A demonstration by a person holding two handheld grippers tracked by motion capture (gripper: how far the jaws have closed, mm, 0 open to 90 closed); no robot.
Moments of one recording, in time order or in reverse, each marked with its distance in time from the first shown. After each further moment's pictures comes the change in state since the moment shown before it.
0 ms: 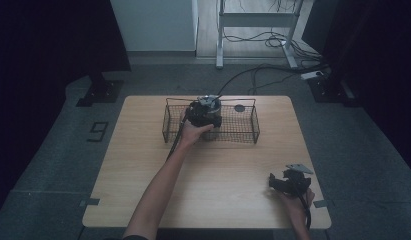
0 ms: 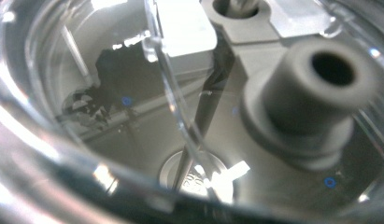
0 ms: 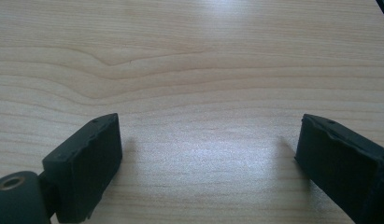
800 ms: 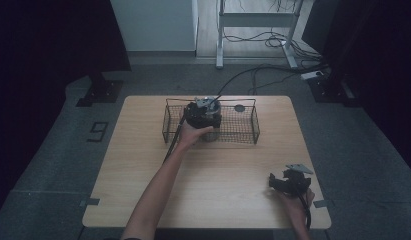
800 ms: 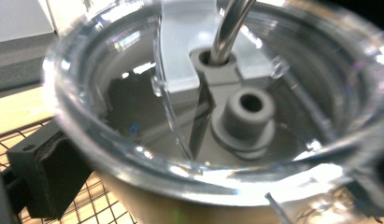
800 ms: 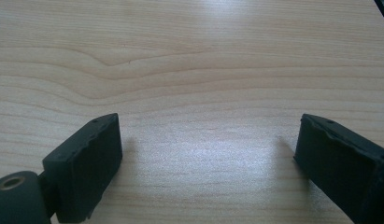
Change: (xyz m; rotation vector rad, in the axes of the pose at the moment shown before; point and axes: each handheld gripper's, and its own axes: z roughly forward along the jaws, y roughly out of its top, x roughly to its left) left arm 0.003 -0.001 -0.017 -0.113 -0.029 -0.013; right arm 0.000 0.000 0.000 -0.001 -0.004 0.001
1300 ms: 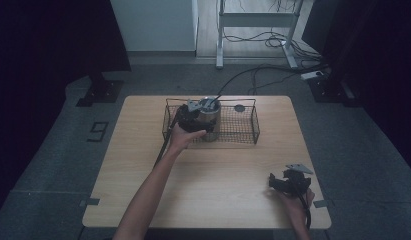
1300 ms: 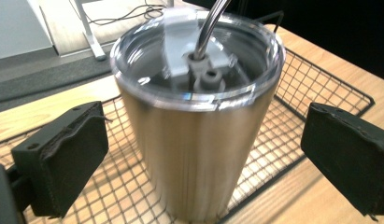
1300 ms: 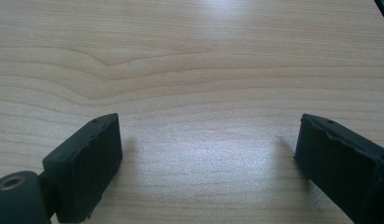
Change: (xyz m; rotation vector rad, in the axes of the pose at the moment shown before) left arm 0.000 -0.007 -0.047 -0.027 -0.021 0.047; right arm 0.000 0.000 0.000 0.000 0.000 0.000
